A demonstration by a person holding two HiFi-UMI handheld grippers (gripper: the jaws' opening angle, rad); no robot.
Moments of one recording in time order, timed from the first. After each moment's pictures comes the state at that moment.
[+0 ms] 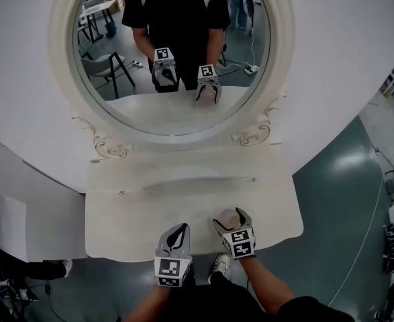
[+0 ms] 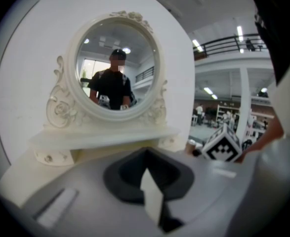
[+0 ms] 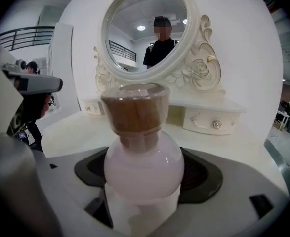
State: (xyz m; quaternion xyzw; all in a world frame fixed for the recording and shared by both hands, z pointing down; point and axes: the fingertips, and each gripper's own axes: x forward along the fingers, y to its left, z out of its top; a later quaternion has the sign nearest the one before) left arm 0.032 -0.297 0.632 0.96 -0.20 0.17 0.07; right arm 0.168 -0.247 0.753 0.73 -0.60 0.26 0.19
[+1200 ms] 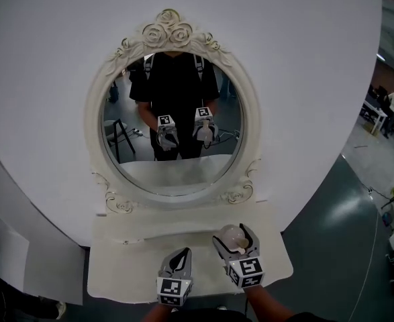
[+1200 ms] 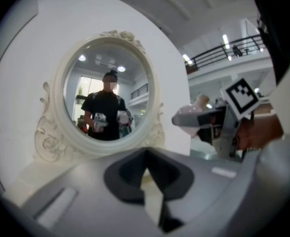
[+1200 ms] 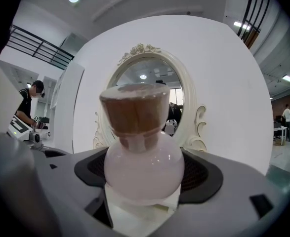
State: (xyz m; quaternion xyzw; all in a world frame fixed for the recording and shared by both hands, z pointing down) left arm 0.076 -0.319 0.543 0.98 -0.19 0.07 0.03; right arm 0.197 -0.276 0.491 0.79 -0.61 0.04 0.05
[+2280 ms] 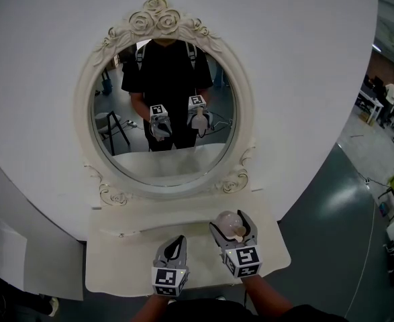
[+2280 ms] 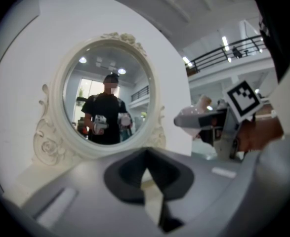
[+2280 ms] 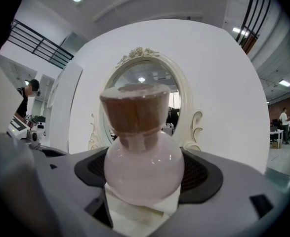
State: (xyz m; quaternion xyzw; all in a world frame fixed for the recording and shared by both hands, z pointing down) left arm 0.082 -0.327 0.532 0.98 -0.19 0.06 0.02; right arm 0.207 -0.277 0.479 0.80 -0.60 0.02 0.04
